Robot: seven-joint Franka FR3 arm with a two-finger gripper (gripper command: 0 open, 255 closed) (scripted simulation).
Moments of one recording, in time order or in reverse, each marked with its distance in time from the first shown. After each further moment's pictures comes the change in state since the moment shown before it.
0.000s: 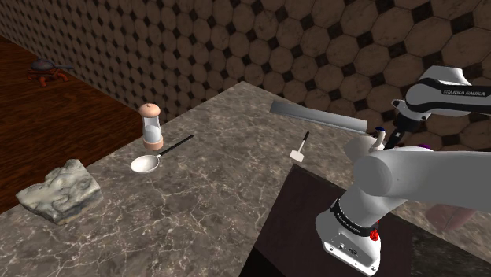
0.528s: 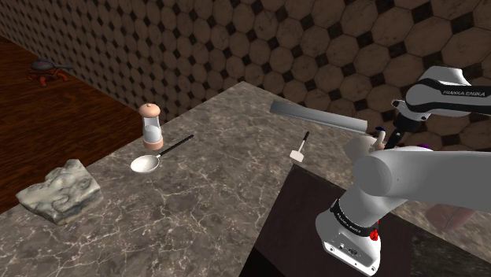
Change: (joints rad) arm -0.001 0.000 -0.002 -0.002 -0.002 0.003 0.000
